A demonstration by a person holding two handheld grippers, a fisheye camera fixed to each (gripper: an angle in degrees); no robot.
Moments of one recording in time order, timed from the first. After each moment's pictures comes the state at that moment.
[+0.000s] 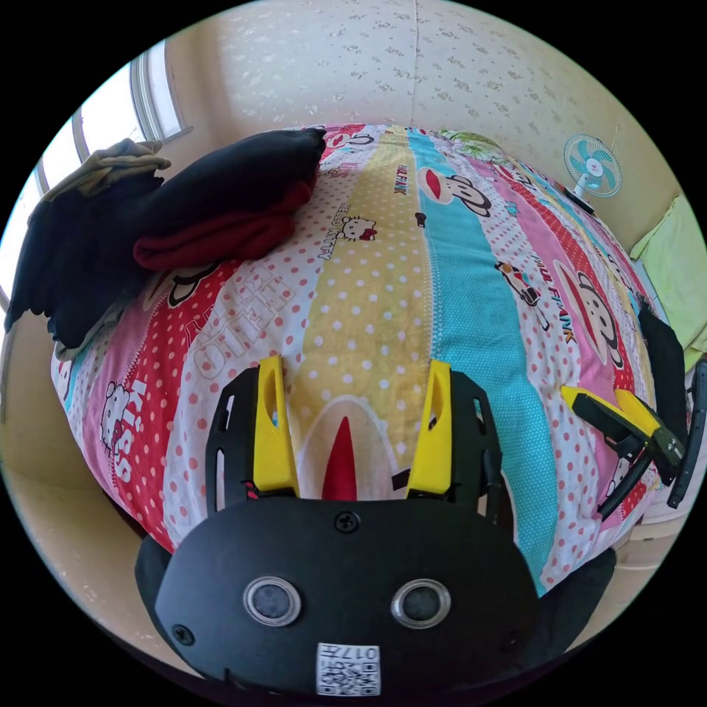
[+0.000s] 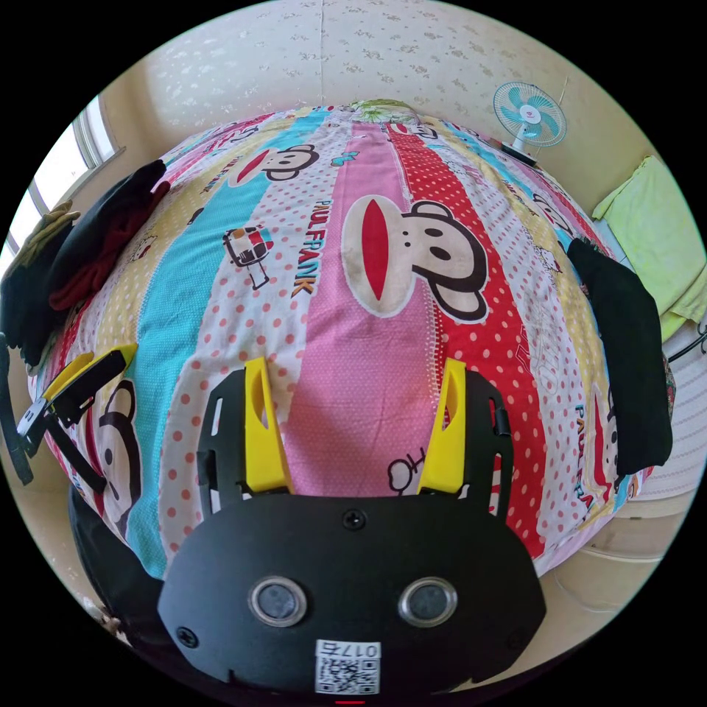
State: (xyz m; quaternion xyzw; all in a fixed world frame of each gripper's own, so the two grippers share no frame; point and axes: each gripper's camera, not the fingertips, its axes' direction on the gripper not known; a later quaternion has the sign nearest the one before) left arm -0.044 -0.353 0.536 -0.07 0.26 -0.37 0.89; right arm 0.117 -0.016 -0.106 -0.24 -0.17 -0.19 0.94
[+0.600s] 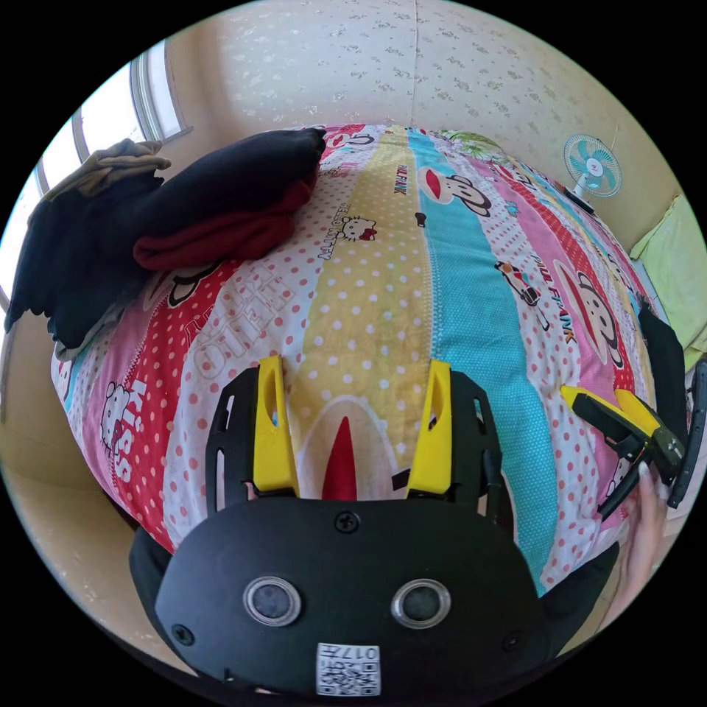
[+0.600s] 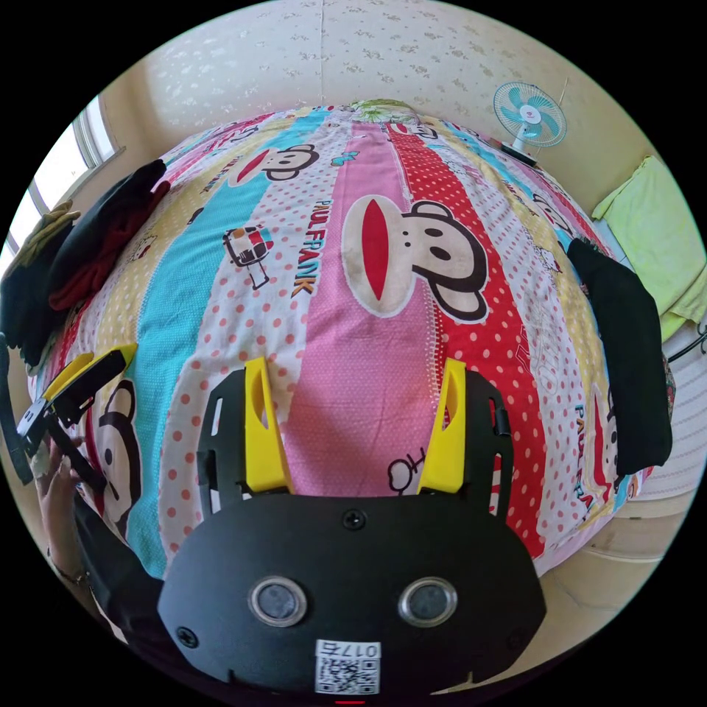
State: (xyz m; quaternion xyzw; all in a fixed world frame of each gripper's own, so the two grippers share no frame) left arm -0.045 -0.348 0.513 -0.07 0.26 -0.37 0.89; right arm 0.112 -0.022 -0.116 -0.24 -0.17 -0.19 0.94
